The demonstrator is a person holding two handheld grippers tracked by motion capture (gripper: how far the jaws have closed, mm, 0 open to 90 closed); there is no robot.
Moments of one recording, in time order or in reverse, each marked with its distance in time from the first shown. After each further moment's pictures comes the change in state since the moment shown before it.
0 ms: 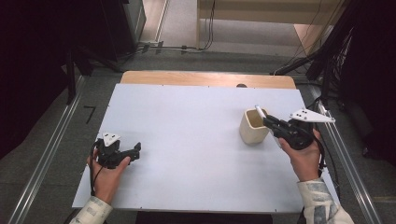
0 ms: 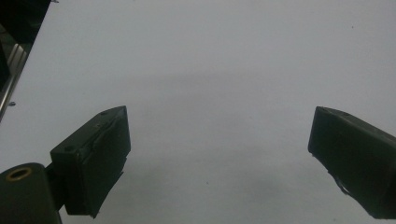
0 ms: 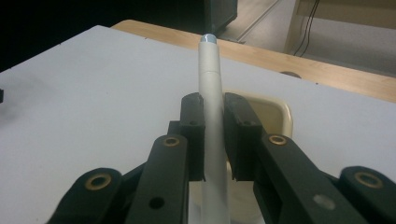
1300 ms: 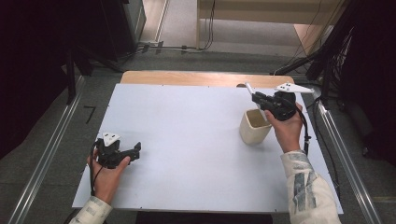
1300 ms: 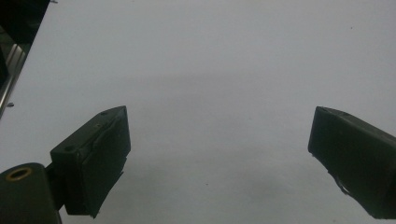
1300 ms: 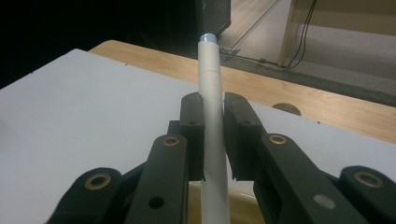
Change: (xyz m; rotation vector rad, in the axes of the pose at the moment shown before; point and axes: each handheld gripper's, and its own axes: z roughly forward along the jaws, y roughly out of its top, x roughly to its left) left arm 0.000 0.000 0.000 -0.001 -0.003 -0.001; right arm -0.022 0.044 0.068 -0.019 -0.014 0.027
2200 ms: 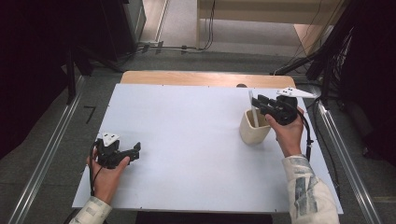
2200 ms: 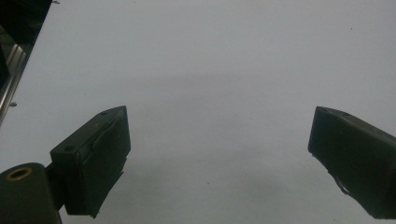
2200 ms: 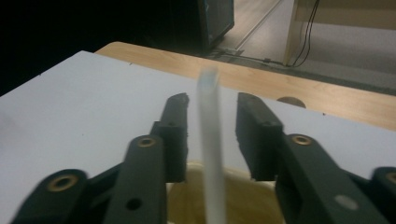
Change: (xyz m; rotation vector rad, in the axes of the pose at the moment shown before) left arm 0.001 0.000 -0.001 0.001 0.001 0.003; right arm -0.003 -0.014 -0.006 -0.011 0.022 0.037
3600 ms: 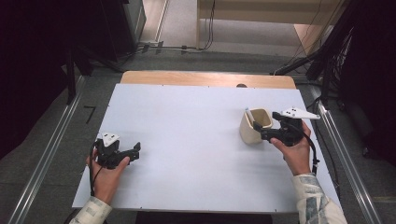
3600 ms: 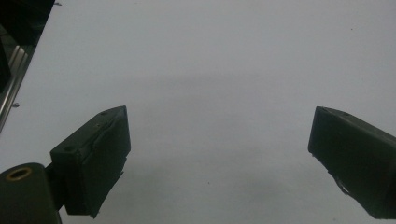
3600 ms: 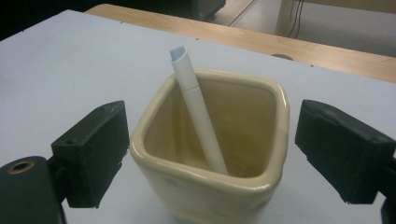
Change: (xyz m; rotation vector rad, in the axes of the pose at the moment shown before) left arm 0.000 0.000 -0.001 -0.009 0.003 -0.001; right arm 0.008 -0.047 -0.028 0.066 -0.057 -0.041
